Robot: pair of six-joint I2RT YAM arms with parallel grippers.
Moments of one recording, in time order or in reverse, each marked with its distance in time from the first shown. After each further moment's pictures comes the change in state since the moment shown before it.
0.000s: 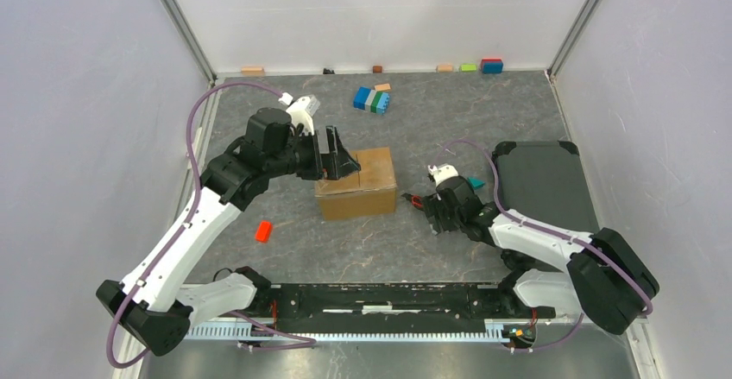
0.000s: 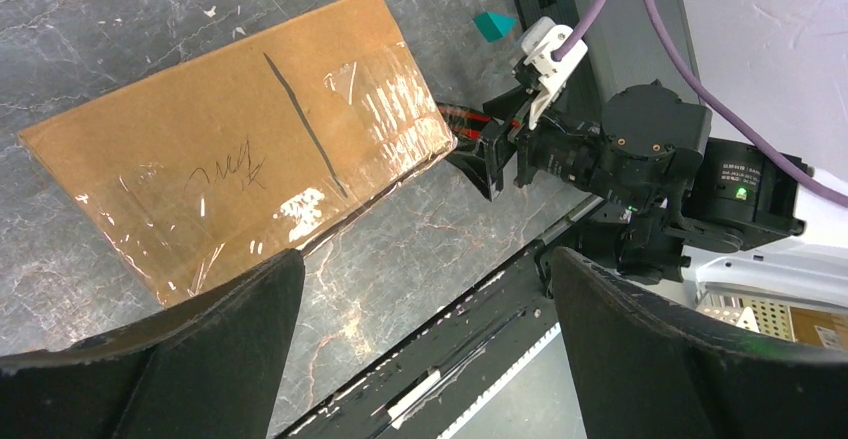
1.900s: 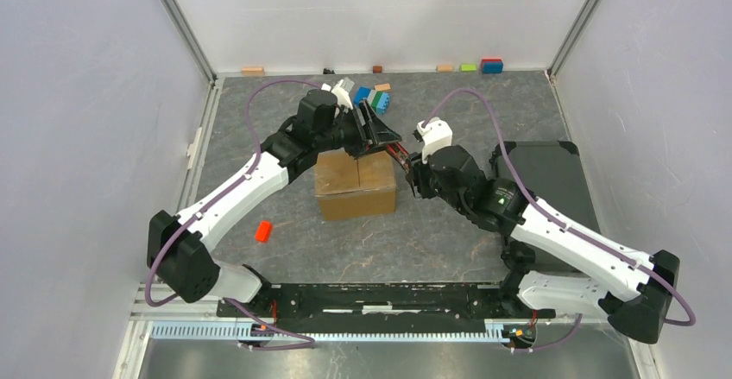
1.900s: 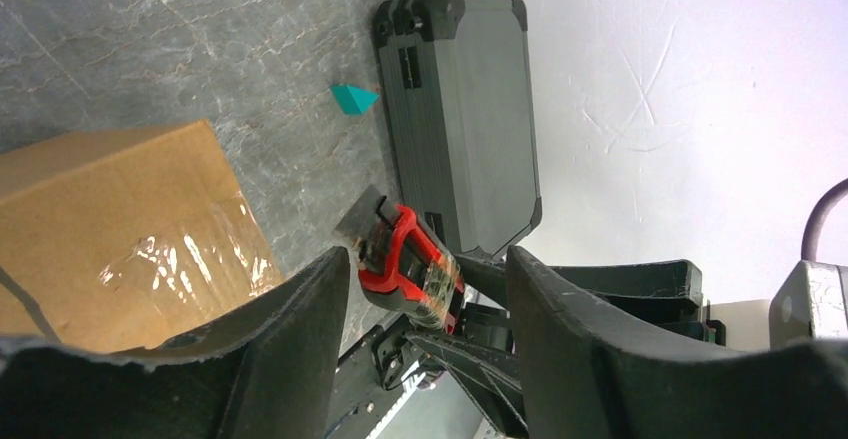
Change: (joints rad) left arm -0.065 0.336 0.017 0.455 0.075 -0.418; right arm 0.248 -0.141 0.536 -0.287 0.149 0.087
